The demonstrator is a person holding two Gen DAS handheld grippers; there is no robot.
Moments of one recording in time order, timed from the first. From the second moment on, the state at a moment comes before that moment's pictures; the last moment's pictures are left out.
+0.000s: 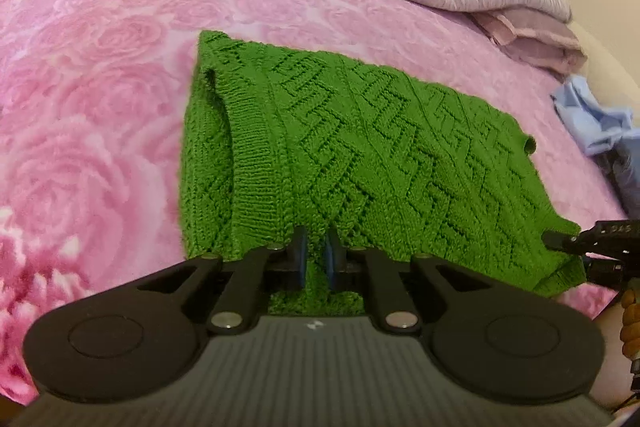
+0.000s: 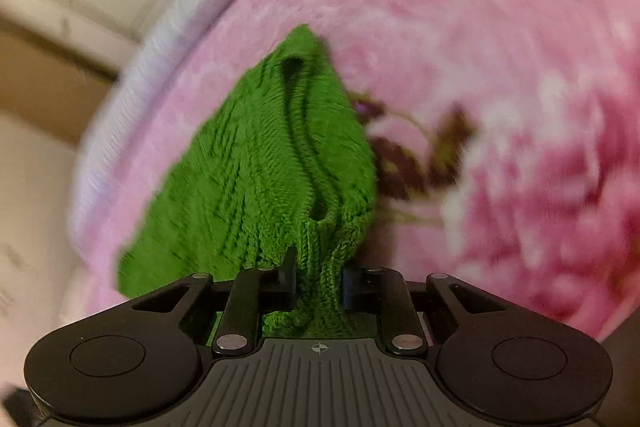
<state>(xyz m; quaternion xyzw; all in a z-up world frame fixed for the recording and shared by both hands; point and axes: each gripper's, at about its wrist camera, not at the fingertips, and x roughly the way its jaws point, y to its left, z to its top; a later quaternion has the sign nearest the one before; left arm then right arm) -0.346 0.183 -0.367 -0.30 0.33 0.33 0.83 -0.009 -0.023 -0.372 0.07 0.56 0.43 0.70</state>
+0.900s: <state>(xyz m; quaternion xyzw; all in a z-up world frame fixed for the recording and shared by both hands) -0.442 0.198 -0.353 -0.37 0.28 0.38 0.80 -0.259 0.089 -0.313 -0.29 0.24 0.68 0.63</state>
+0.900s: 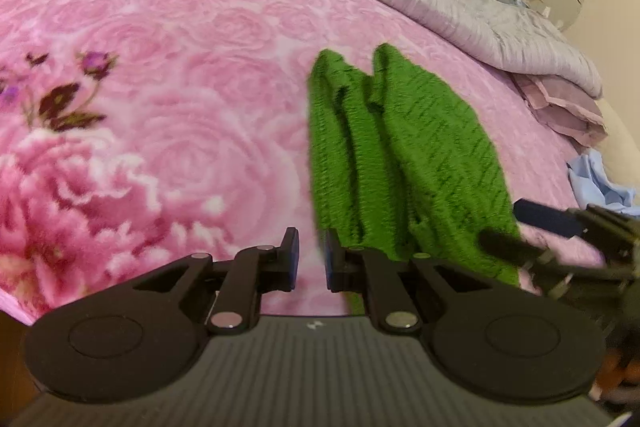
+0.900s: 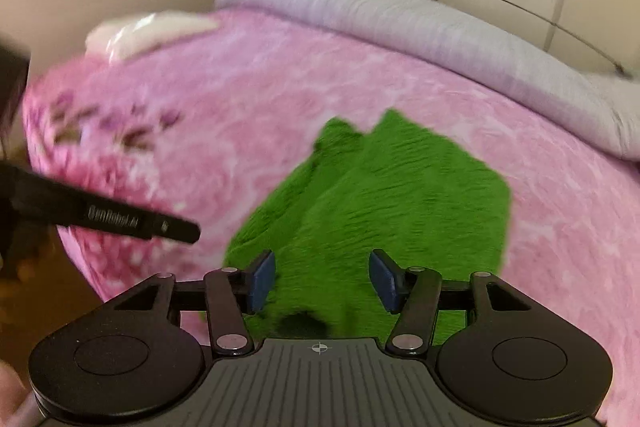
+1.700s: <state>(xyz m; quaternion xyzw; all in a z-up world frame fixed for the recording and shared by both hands) -0.287 0.346 -0.373 -0.40 0.33 0.28 0.80 -0.044 0.231 -0.339 -0.25 0.51 0.49 0.66</state>
